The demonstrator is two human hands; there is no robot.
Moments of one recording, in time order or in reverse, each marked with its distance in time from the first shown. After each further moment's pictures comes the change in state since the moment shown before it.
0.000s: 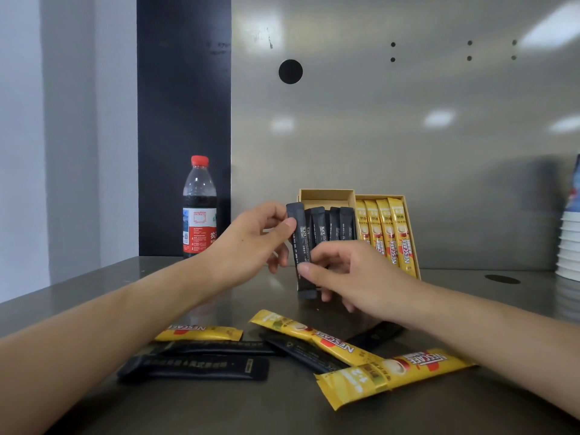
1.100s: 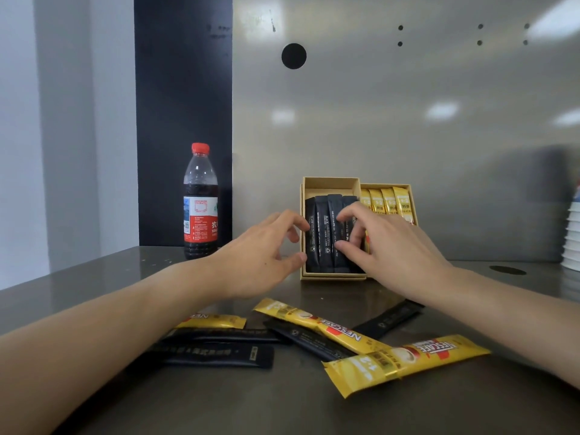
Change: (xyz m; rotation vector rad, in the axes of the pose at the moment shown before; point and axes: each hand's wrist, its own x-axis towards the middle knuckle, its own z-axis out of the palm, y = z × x) left_hand -0.007 -0.012 0.006 0.630 -0.182 0.049; right_hand 0.011 0.029 -0.025 -0.797 0.316 -0.140
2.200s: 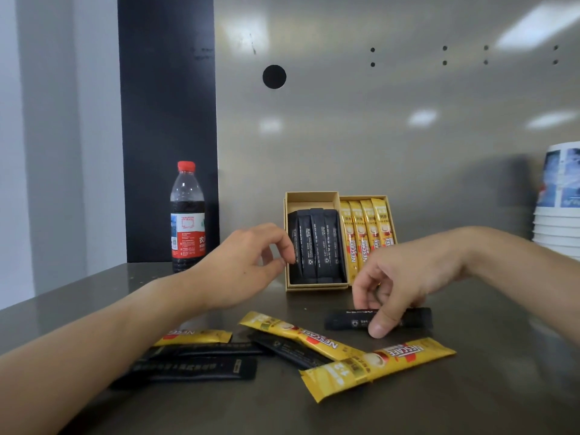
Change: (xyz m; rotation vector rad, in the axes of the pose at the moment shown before) left_hand -0.003 0.007 -0.012 -0.061 0.059 0.089; right_hand 0.003 0.014 -0.069 0.418 -1.135 0.114
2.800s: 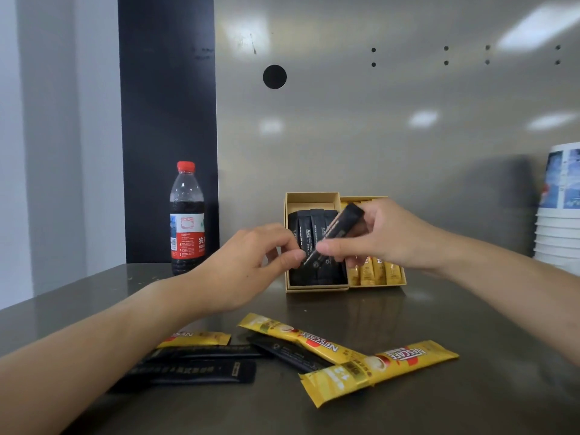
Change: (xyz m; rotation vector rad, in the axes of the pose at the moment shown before) left_hand 0.000 0.008 0.001 0.018 0.030 0.088; right_hand 0.017 -0.011 0.001 0.341 0.743 -0.368
